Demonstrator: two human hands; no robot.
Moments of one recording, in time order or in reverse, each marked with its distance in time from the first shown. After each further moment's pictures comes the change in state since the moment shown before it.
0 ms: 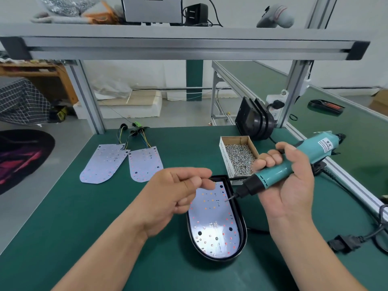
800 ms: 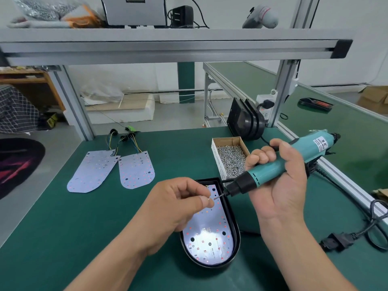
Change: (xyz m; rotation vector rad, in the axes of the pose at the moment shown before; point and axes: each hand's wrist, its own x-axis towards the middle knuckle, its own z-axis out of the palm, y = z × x) left_hand -0.006 -0.002 0.026 0.160 0.053 -0.002; right_hand -0.001 -0.001 0.008 0.092 -0.027 -0.043
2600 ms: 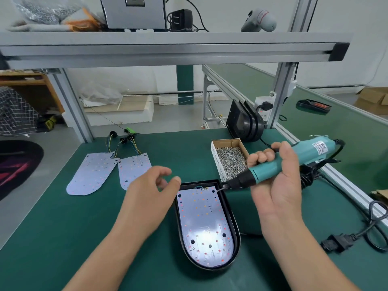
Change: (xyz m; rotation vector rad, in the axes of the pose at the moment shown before) left_hand 0.017 -0.011 -0.030 0.607 0.518 0.046; right_hand 0.016 0.003 -0.015 -0.076 0.111 -0.090
